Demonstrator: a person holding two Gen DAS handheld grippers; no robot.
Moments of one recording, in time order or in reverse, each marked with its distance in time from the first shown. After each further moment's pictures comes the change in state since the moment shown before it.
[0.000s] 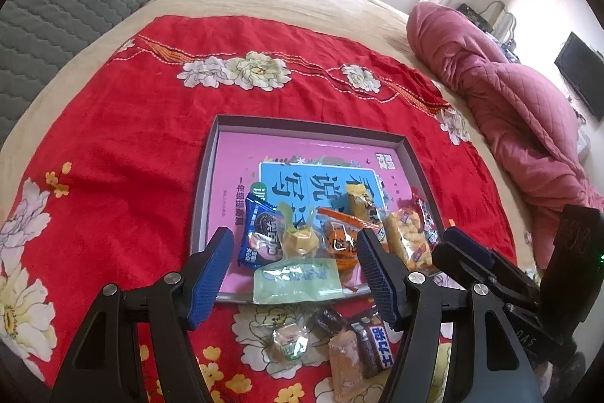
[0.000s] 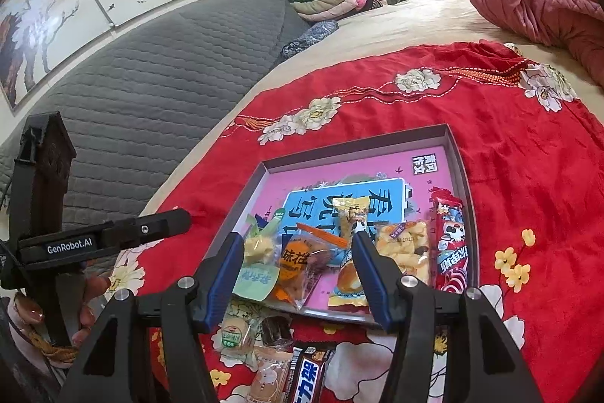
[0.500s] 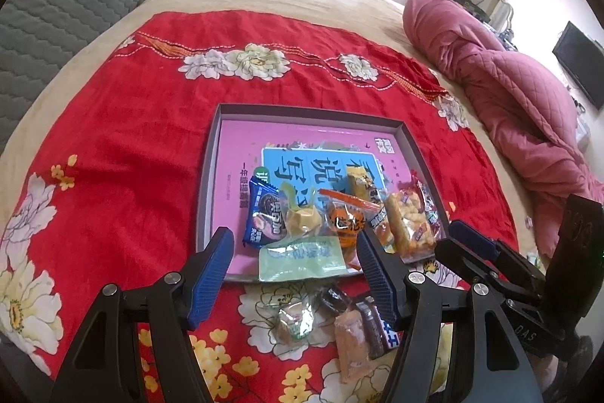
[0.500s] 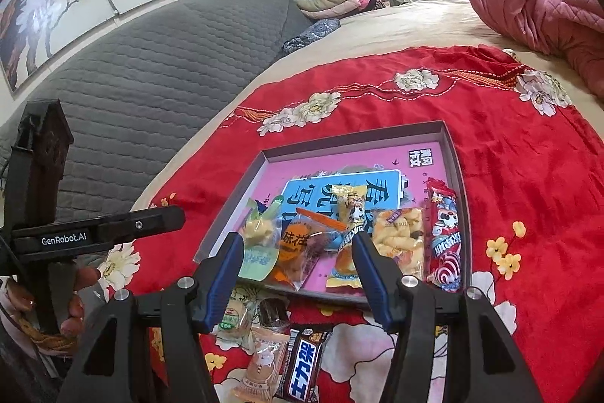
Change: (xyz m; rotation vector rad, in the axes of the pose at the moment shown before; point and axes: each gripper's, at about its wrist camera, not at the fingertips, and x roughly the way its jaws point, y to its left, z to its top) left arm -0.007 0.002 -0.013 0.027 0.027 0.006; right arm -0.009 0.007 -0.012 -0.040 0.016 -0.030
